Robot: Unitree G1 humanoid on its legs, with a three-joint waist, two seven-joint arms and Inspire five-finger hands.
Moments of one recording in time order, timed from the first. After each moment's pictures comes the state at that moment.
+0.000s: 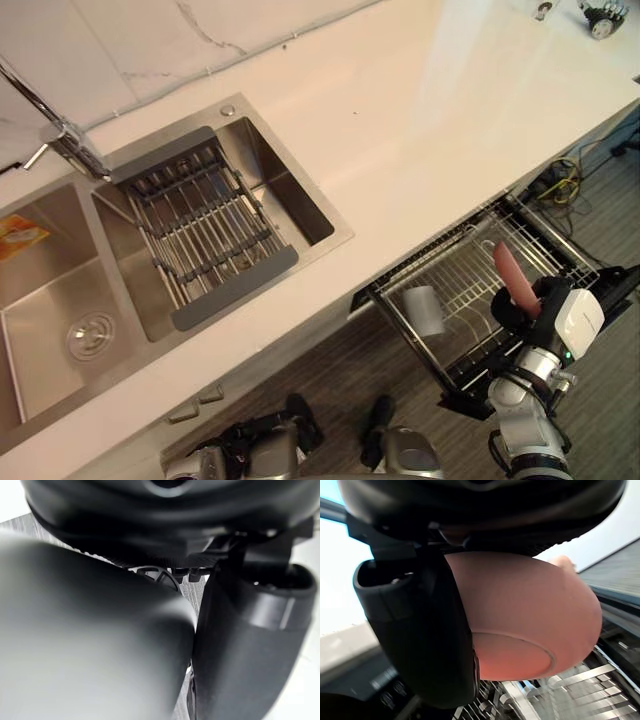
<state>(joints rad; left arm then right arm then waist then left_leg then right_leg) 0.02 0.16 0.04 0.90 -0.35 0.40 -0.11 0.01 -0.26 -0.20 0.37 -0.57 -0.04 -0.78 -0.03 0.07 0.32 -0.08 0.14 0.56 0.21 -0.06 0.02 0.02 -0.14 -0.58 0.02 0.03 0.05</state>
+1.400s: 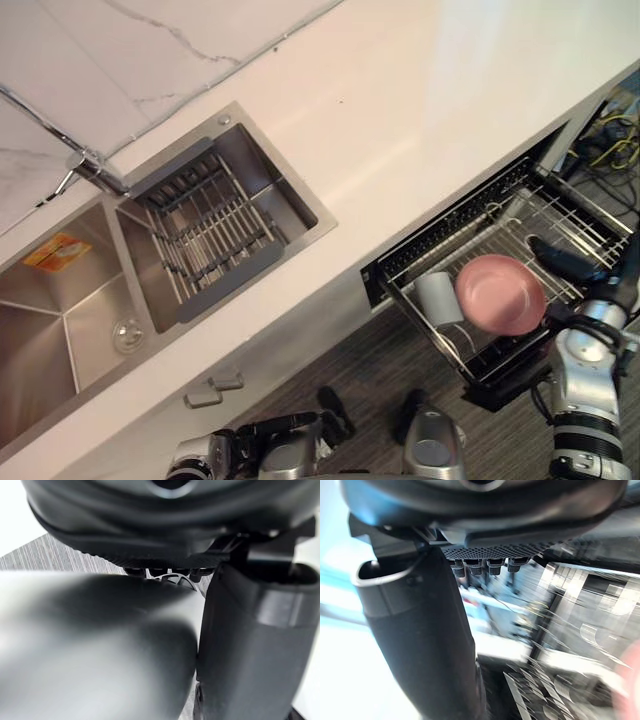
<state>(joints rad) -0.05 0.17 0.08 0.90 -0.20 0.61 -0.33 -0.12 -0.38 -0.51 0.18 0.09 -0.10 -0.38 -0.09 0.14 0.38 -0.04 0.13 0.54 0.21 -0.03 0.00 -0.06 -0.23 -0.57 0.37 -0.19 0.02</state>
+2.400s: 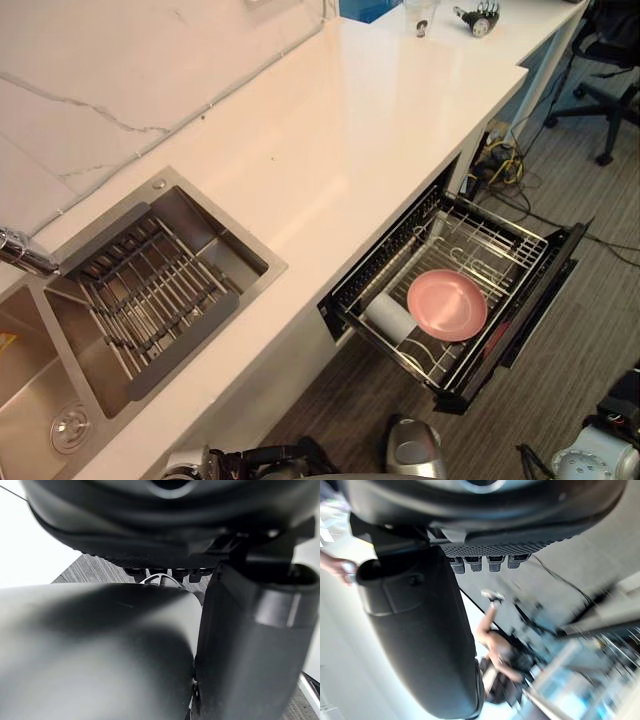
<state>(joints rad) -0.05 0.19 0.03 1.02 -0.20 0.65 -0.26 0.11 -0.08 -0.72 0.28 1.08 -0.27 0.08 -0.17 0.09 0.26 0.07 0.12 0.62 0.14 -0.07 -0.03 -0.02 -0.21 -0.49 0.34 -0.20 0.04</state>
